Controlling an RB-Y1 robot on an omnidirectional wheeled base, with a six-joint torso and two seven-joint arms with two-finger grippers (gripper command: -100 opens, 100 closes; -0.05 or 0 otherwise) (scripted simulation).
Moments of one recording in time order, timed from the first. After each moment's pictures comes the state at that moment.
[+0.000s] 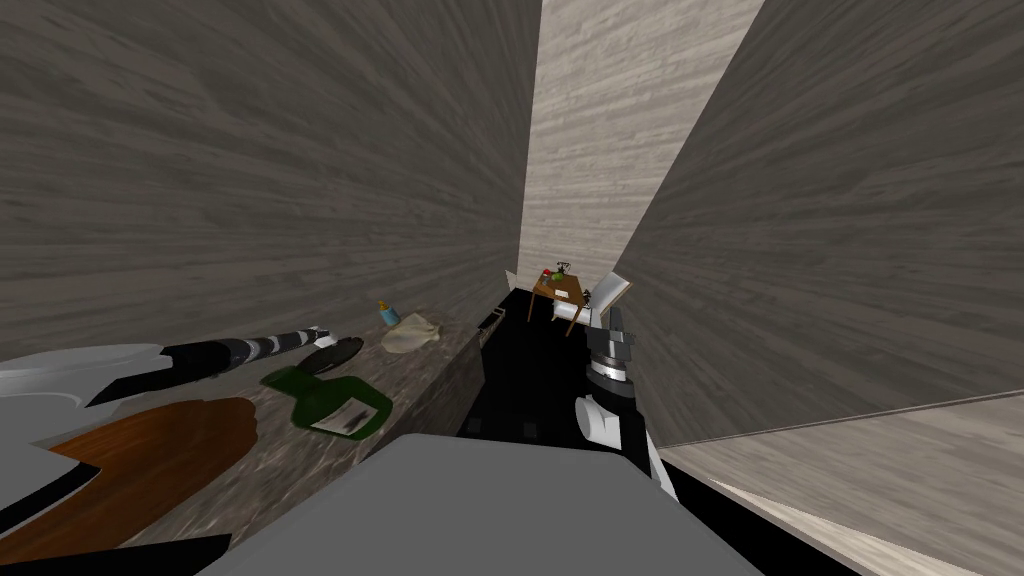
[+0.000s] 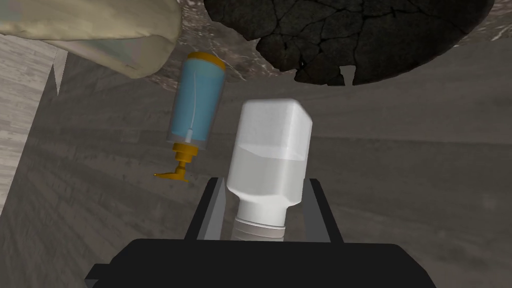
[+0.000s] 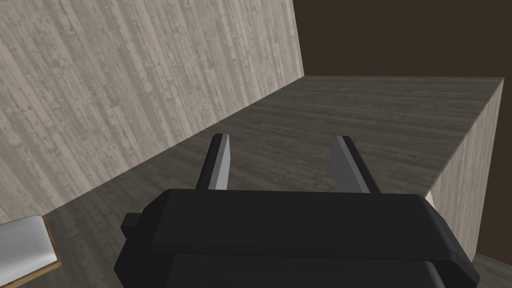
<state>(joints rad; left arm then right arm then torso) -0.14 1.34 -0.31 -0.36 -0.57 -0.76 0.55 0.47 0.01 0.04 -2.25 -0.01 -0.58 -0.05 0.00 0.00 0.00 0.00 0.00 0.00</state>
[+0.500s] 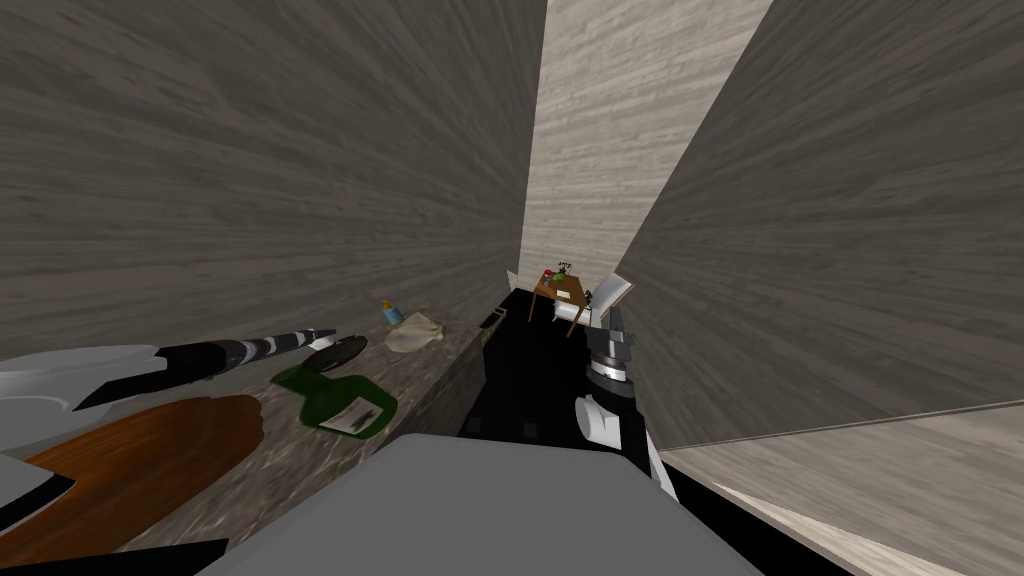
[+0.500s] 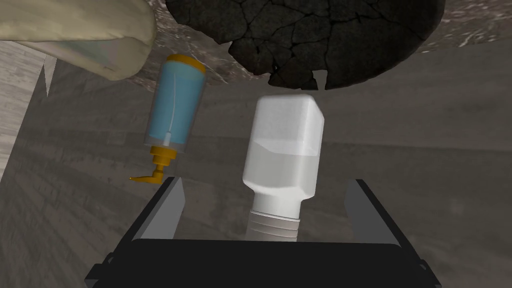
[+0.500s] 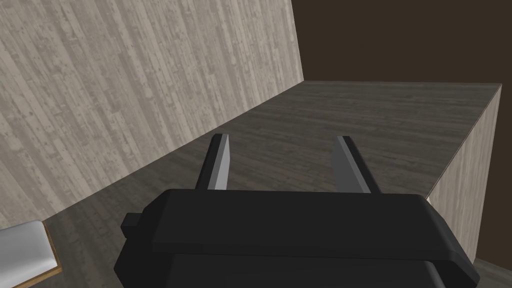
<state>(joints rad) -0.11 1.36 -0.31 -0.39 -0.57 -0.74 0.57 0.47 0.01 0.04 -2.25 -0.01 -0.58 -0.05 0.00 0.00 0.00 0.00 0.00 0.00</state>
